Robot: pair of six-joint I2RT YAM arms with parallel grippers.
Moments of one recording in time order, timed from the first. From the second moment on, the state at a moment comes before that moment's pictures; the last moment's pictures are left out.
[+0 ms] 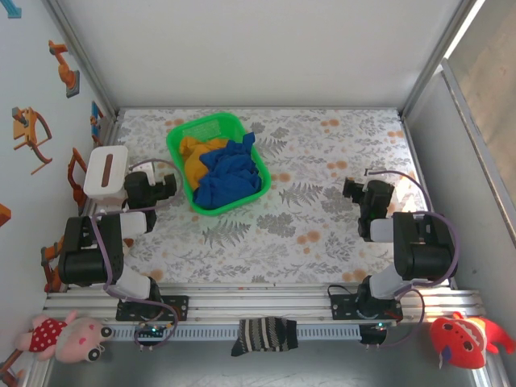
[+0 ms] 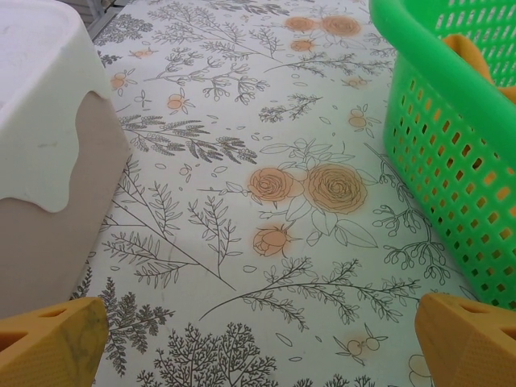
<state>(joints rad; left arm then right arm) -0.01 1.52 0.48 0.55 -0.08 -0.06 -0.02 1.55 0.37 0.77 0.16 0.04</state>
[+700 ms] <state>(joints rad) 0.02 1.47 0.65 0.28 -0.13 -0.12 0.09 1.38 0.63 0.34 0.20 0.07</state>
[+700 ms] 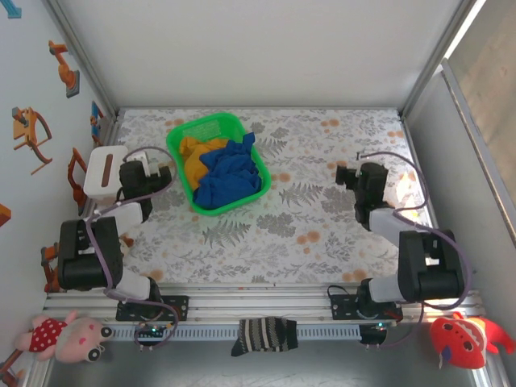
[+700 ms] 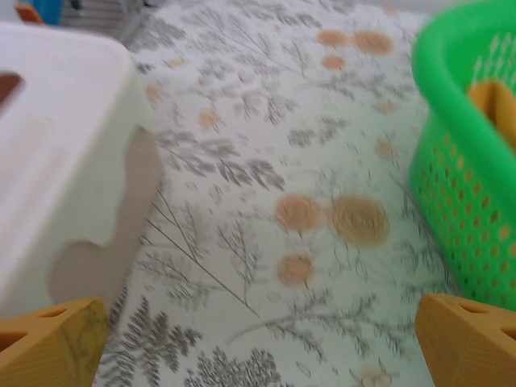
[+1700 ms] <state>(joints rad) -0.06 1.57 1.08 -0.33 0.26 -0.54 0.54 2.24 1.93 -0.69 -0.18 0.34</state>
